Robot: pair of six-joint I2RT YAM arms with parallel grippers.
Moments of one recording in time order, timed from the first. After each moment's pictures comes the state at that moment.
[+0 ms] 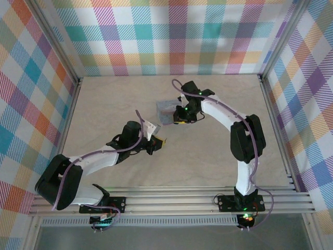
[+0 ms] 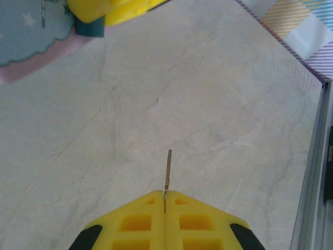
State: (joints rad) left arm -0.58 1.35 0.58 0.21 0.48 -0.18; right arm 0.51 1.95 1.63 -0.89 -0.38 0.47
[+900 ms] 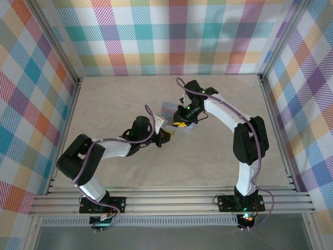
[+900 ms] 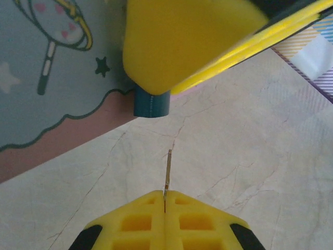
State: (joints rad) left arm -0.59 1.66 0.70 0.46 0.51 -0.22; right arm 0.50 1.92 1.62 -0.94 -0.51 0.57
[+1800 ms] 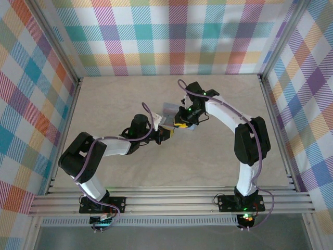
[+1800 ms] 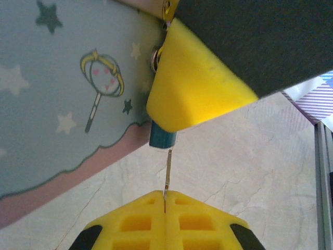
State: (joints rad) left arm -0.55 1.68 0.71 0.52 0.56 -0.30; right arm 0.49 1.90 1.57 -0.91 -0.50 0.57
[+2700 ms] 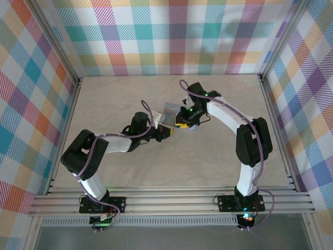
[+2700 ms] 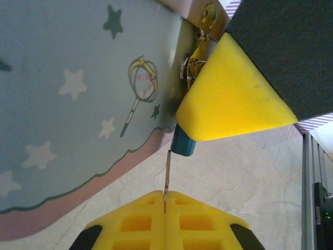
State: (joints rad) left arm -0.52 1.72 0.75 0.50 0.61 -0.38; right arm 0.49 1.87 1.53 -0.87 -0.50 0.58
